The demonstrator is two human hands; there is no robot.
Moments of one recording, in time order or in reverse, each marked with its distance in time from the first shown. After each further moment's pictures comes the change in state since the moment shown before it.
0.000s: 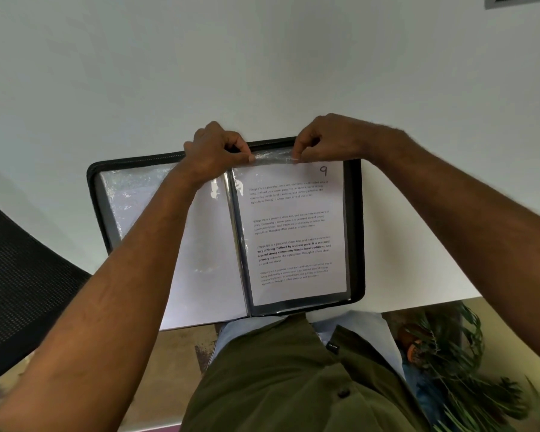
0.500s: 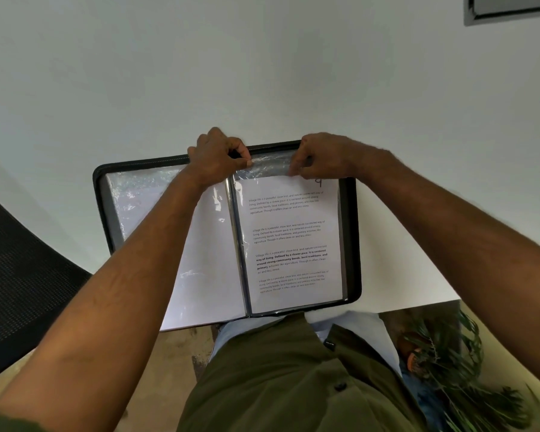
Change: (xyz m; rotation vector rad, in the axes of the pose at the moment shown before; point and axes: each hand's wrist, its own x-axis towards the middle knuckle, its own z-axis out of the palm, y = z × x) left_hand -0.005 0.002 0.003 0.090 0.044 0.003; right_hand -0.015 -0.012 0.022 -0.186 0.051 -0.040
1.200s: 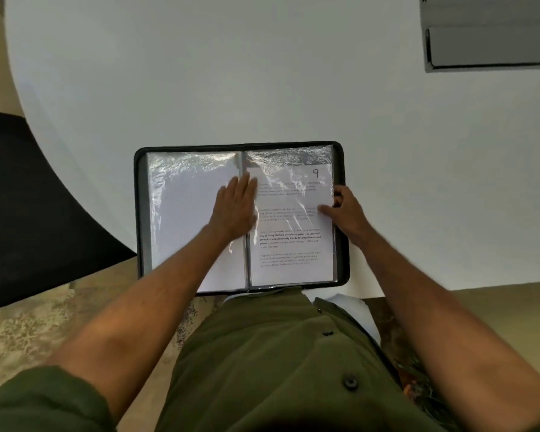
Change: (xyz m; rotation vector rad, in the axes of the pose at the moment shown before) left_hand -0.136 -0.029 0.090 0.554 0.090 0.196; right_hand -0.108 0.004 0.156 0.885 0.600 0.378
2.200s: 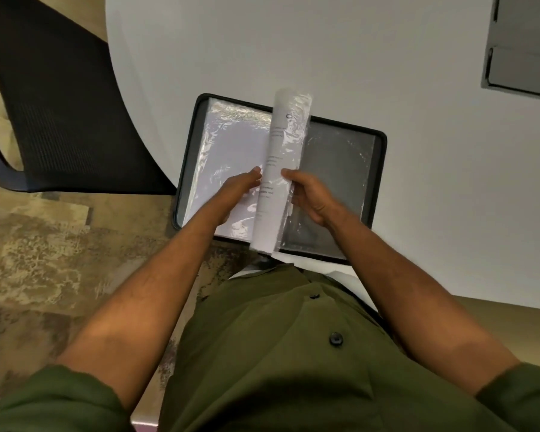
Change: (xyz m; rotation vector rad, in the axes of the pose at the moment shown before) left_hand -0.131 -0.031 -0.012 -1.461 -0.044 -0.469; right_hand -0.096 -0.090 0.138 0.335 -0.505 0.097
